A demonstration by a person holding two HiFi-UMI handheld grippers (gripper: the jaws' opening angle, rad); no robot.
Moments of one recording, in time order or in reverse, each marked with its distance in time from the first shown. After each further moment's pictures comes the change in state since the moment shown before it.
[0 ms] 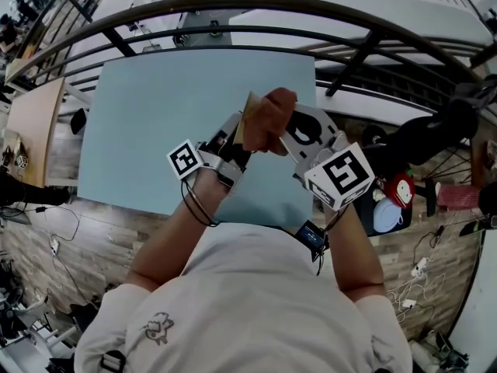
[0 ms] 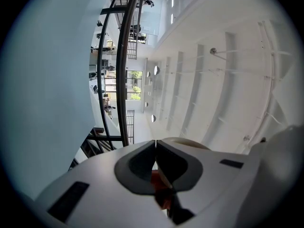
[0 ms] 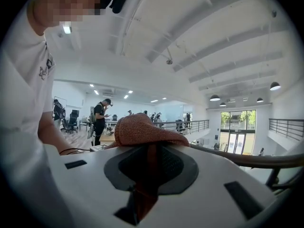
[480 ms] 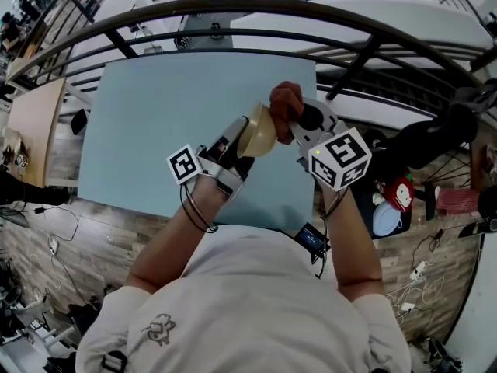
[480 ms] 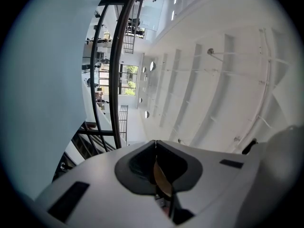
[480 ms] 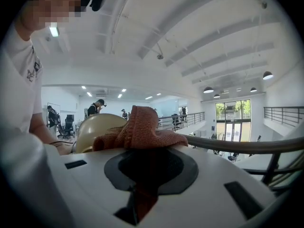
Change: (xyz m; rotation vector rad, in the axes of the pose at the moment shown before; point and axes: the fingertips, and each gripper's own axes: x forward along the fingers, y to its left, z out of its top) left arm 0.001 -0.029 -0.015 -0.027 0.055 -0.090; right arm 0.013 -0.041 -0.033 0.101 0.042 -0.044
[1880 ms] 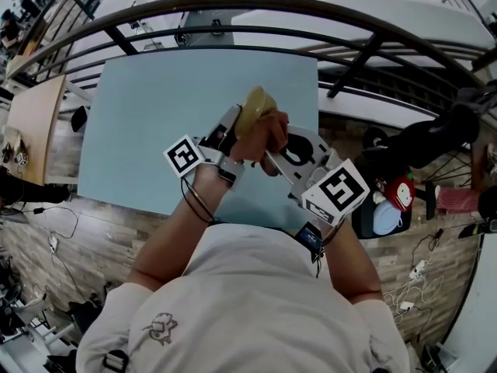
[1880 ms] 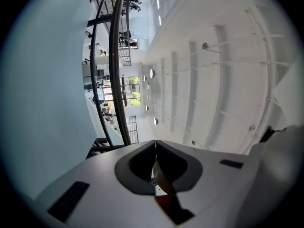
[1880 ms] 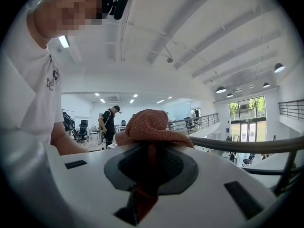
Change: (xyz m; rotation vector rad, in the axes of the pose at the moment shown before) left arm 0.004 0.015 0.035 0.156 -0.088 0.131; right arm -0.020 0.083 0.014 -0.004 -0.055 0.168
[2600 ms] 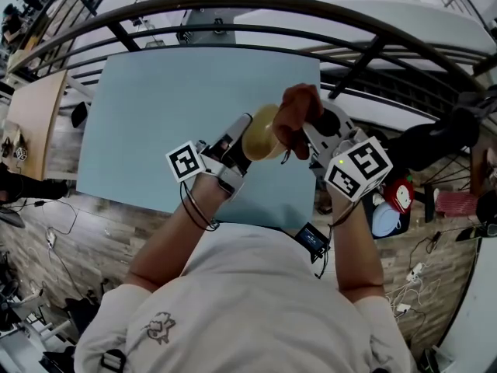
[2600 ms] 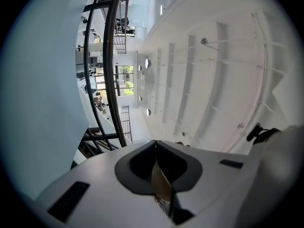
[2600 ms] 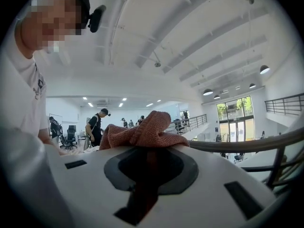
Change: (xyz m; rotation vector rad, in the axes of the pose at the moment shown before) left arm -0.010 -0.022 -0.031 -0.030 0.125 -0.095; right arm -0.016 -0.075 0.010 0.070 -0.046 -0.132
